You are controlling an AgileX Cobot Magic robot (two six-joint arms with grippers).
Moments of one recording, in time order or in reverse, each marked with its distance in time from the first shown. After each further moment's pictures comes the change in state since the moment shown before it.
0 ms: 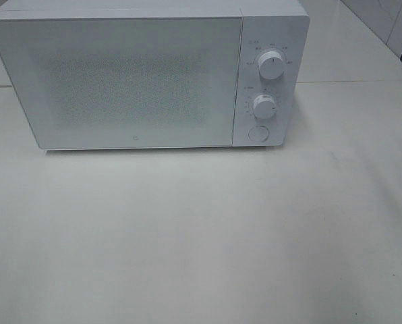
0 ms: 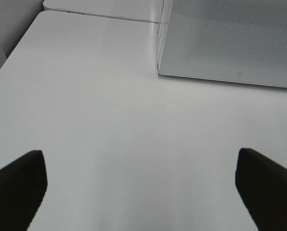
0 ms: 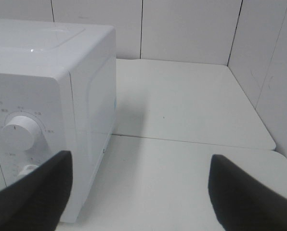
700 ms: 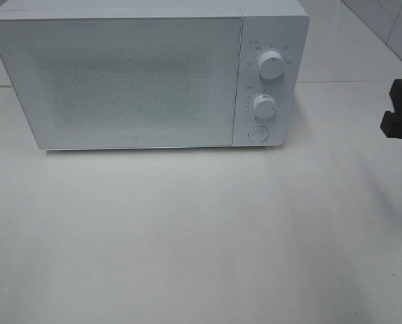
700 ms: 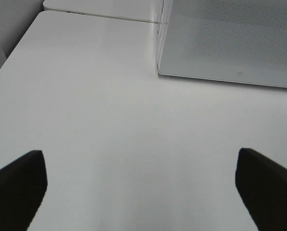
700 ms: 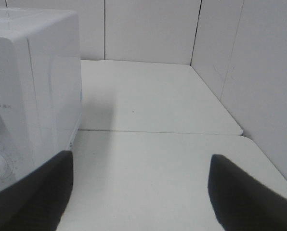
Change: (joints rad) left arm 0.000 0.000 0.000 -0.001 0.000 0.000; right arm 0.233 0.256 0.169 0.549 -0.518 -0.375
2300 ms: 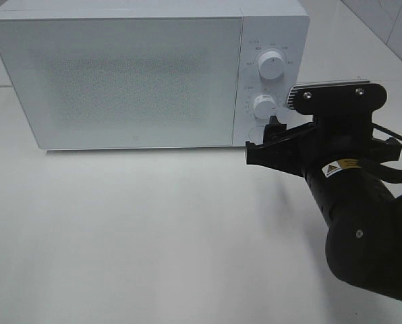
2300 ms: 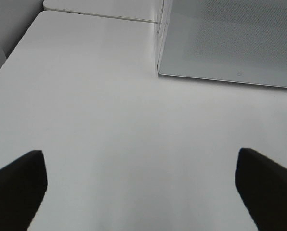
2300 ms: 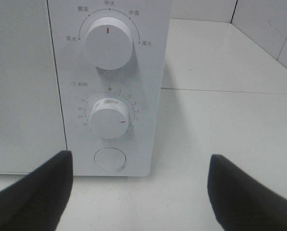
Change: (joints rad) left arm 0.000 0.000 0.000 0.000 0.000 0.000; right arm 0.635 0.459 -0.285 0.669 -0.192 -0.143
